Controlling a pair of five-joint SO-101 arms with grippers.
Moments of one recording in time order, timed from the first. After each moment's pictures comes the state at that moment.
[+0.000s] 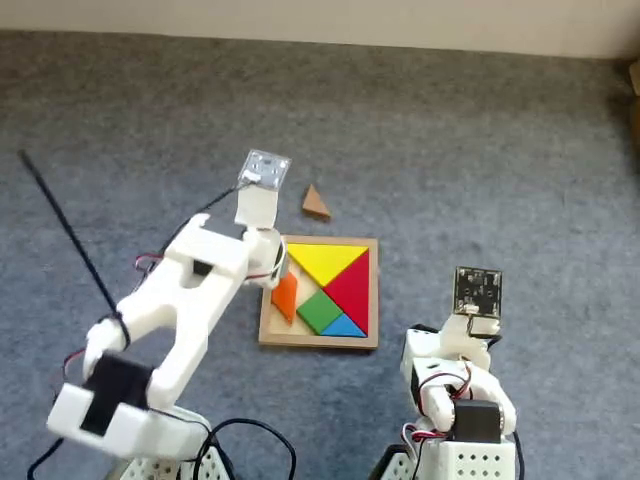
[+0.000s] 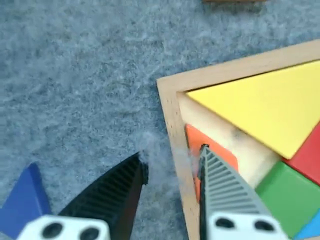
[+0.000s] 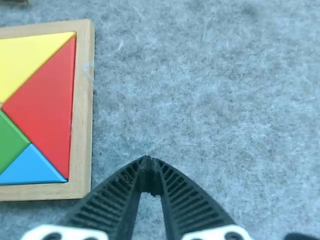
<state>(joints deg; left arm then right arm) 11.6 -2.3 38.1 47.3 8.4 -4.2 -104.4 95.8 67.2 -1.9</state>
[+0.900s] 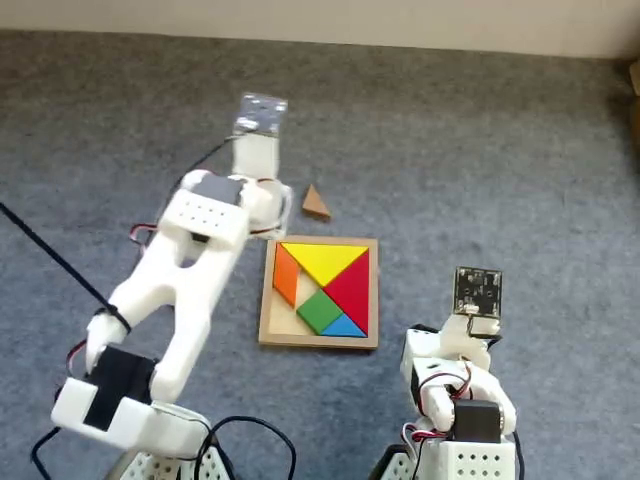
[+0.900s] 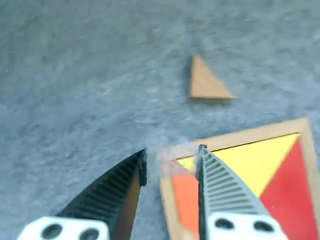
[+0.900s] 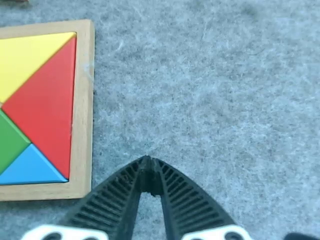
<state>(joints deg) 10.9 -0.9 20.3 53.2 8.5 -4.2 -104.4 95.8 67.2 -1.9</state>
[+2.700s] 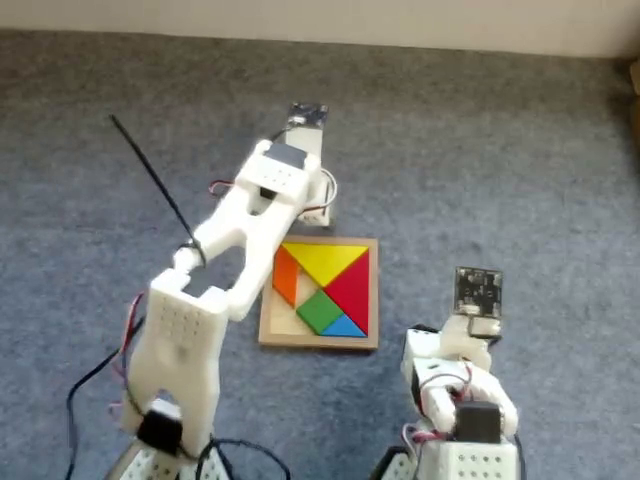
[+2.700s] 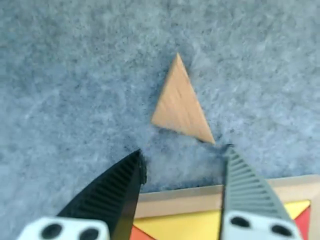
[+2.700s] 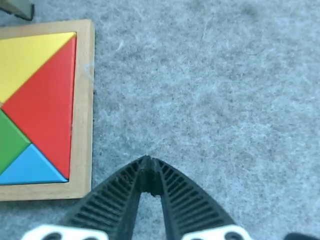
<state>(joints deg) 16.0 40.7 -21.7 68.5 19.1 -4.2 -104.4 95.8 67.2 -1.9</state>
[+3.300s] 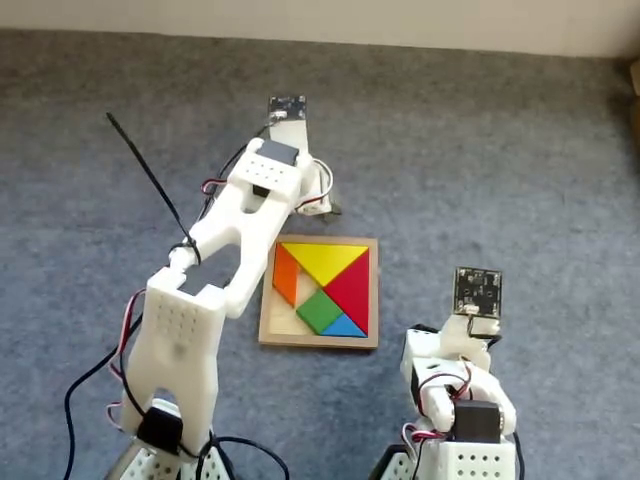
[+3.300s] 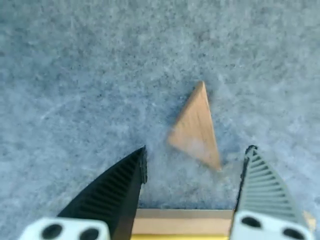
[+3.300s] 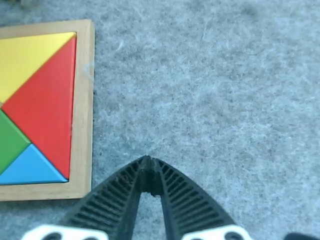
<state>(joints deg) 14.5 41.4 -21.8 64.9 28.3 -4.2 -104.4 95.8 67.2 -1.9</state>
